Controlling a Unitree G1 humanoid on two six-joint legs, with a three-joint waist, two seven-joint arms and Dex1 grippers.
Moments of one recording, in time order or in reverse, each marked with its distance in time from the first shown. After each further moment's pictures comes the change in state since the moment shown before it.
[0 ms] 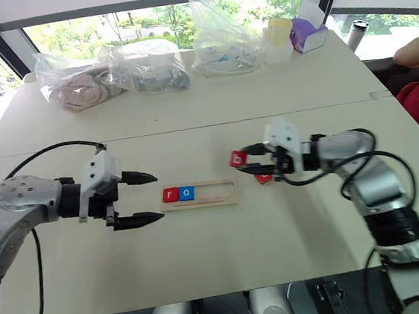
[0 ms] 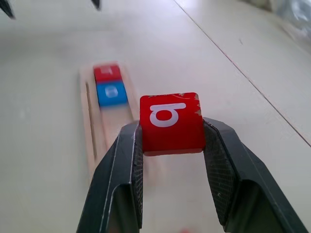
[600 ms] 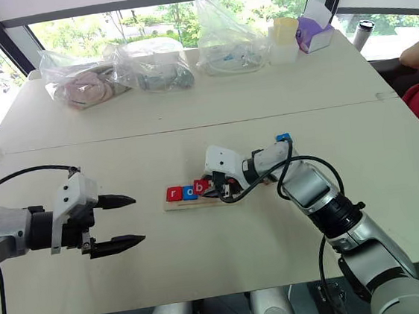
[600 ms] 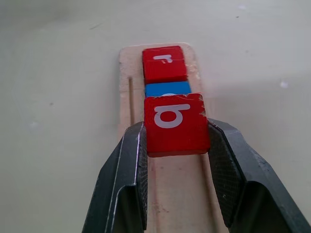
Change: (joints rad) left arm 0.283 0.063 0.216 -0.188 -0.104 0.102 0.057; right arm -0.111 0.072 0.252 0.015 -0.138 0.172 -0.014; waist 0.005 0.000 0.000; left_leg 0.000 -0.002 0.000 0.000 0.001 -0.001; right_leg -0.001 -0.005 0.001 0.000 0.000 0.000
